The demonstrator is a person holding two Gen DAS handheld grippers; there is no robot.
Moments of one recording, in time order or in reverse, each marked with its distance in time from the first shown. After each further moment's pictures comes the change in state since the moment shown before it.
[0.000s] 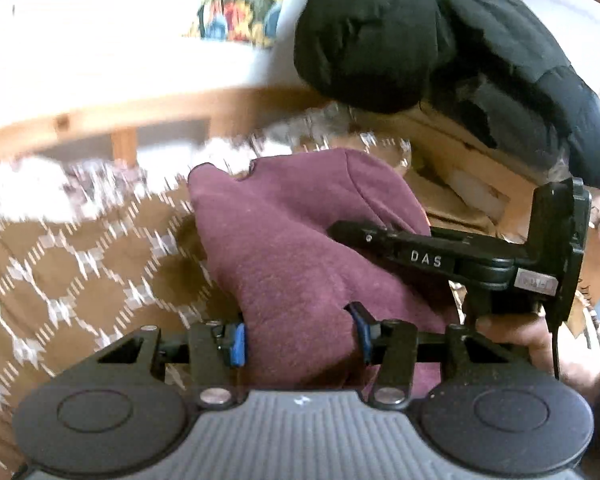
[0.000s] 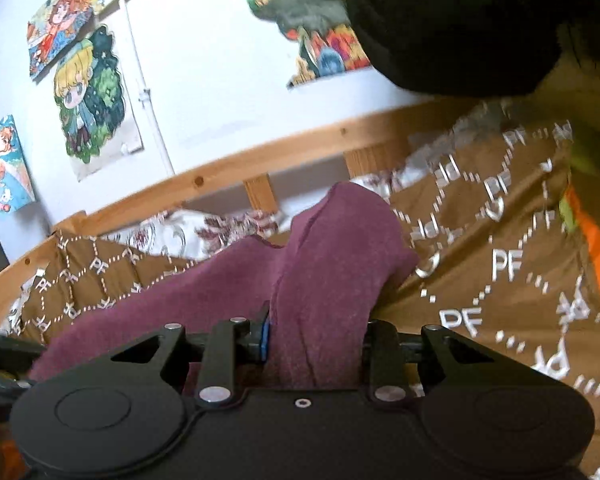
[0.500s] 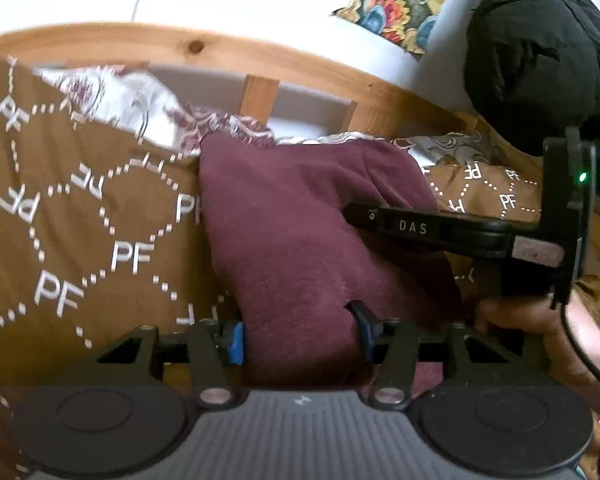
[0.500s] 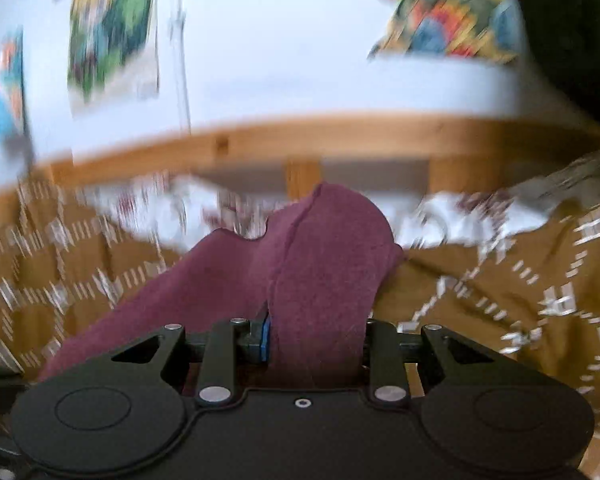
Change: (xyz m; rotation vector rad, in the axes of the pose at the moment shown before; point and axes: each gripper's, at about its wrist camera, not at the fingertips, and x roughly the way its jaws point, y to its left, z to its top) left arm 0.083 0.094 -0.051 -0.301 -0.083 0.163; right arm 0.174 0.057 0.014 -0.228 0.080 -0.006
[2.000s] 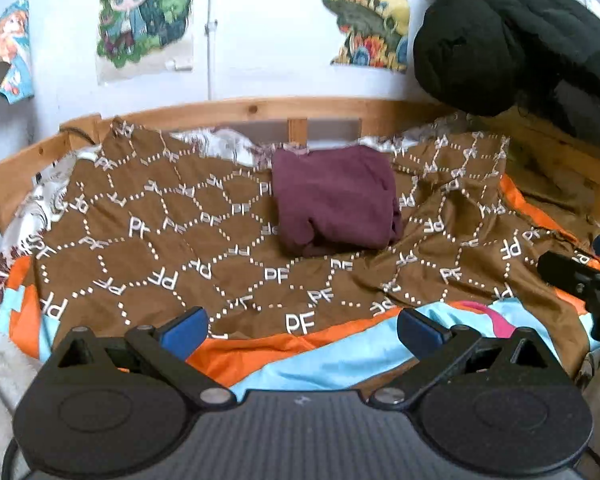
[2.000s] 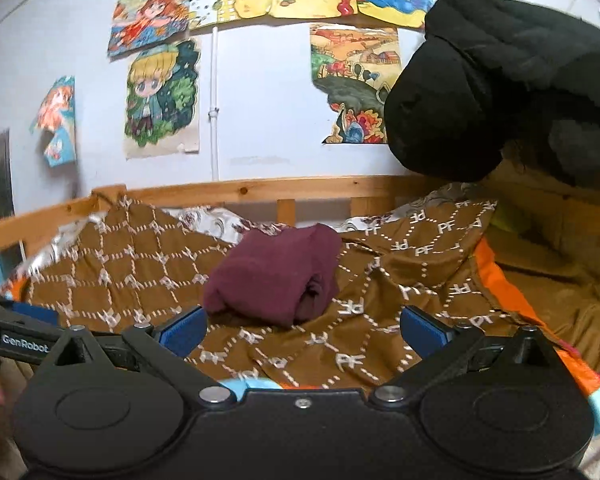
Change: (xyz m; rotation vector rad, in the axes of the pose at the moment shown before) left arm -0.247 -0.102 -0.132 0.152 -0.104 0.319; right arm -0.373 0.095 -0.147 0.009 -0.222 -0.168
